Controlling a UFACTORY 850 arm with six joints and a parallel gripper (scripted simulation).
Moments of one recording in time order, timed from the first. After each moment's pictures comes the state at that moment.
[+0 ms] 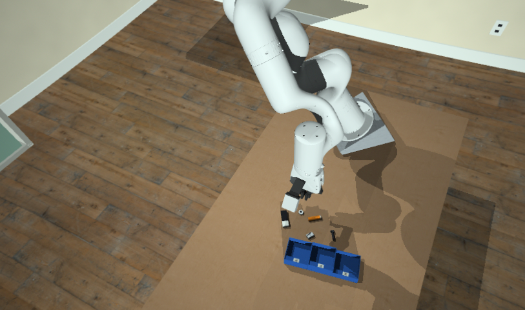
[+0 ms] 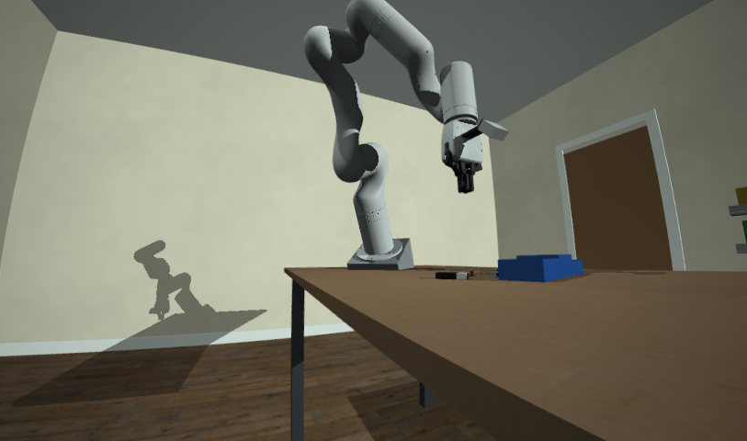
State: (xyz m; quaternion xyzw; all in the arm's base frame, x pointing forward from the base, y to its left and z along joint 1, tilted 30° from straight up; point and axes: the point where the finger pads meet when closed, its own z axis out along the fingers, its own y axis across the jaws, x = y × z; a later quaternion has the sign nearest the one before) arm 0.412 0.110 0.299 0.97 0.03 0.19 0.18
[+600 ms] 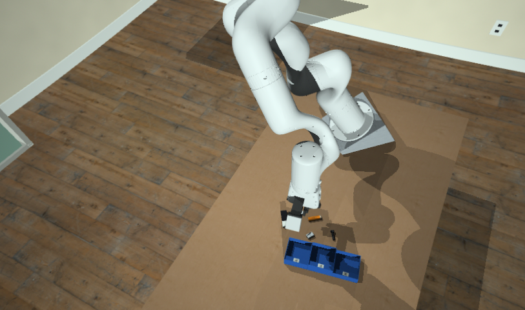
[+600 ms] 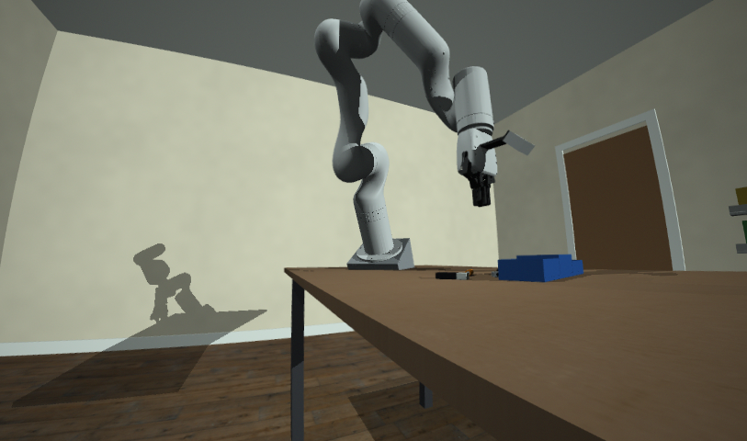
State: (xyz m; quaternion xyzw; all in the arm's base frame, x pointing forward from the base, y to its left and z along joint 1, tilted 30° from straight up) arm 0.461 0.109 0.274 0.96 0.11 0.17 0.20
